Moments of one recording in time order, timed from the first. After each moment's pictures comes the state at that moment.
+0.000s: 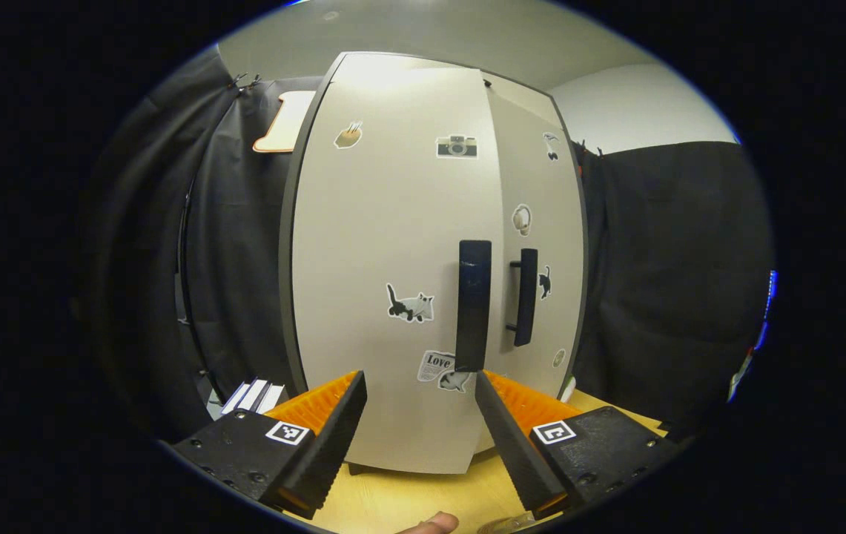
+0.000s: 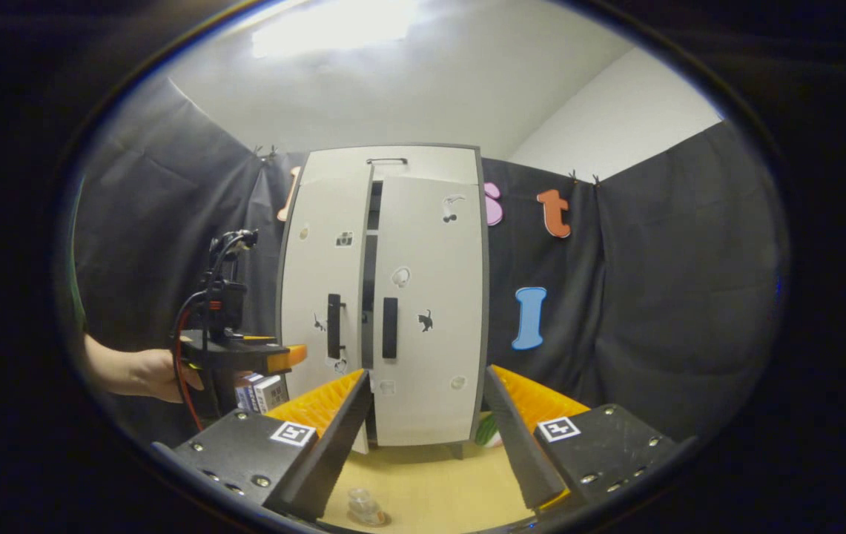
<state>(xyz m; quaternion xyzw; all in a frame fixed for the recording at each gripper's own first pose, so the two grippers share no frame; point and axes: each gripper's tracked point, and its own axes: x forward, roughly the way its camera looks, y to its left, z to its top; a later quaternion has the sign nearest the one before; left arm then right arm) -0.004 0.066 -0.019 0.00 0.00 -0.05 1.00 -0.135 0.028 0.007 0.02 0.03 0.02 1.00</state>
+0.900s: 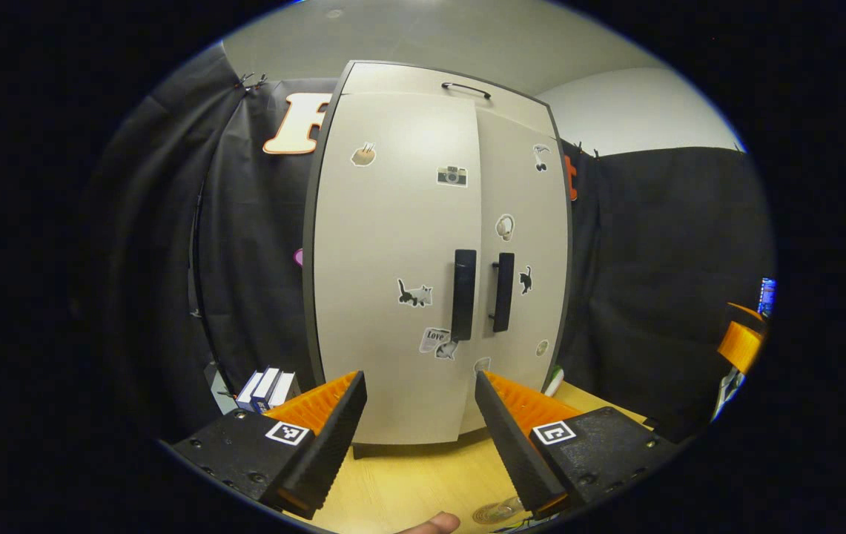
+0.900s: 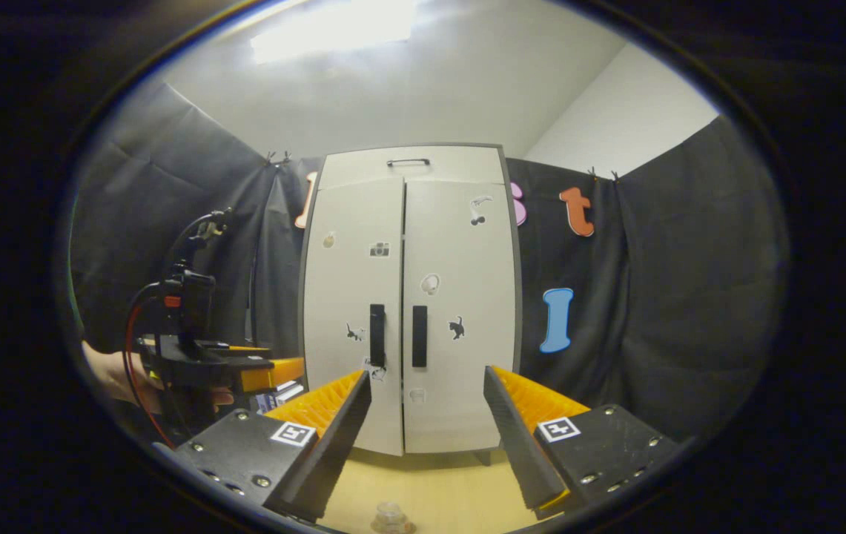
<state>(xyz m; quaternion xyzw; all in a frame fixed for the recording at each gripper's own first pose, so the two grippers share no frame) -0.065 0.072 -0.020 -0.02 0.03 -0.06 1.00 -0.117 0.072 0.009 0.04 0.04 0.06 1.00</state>
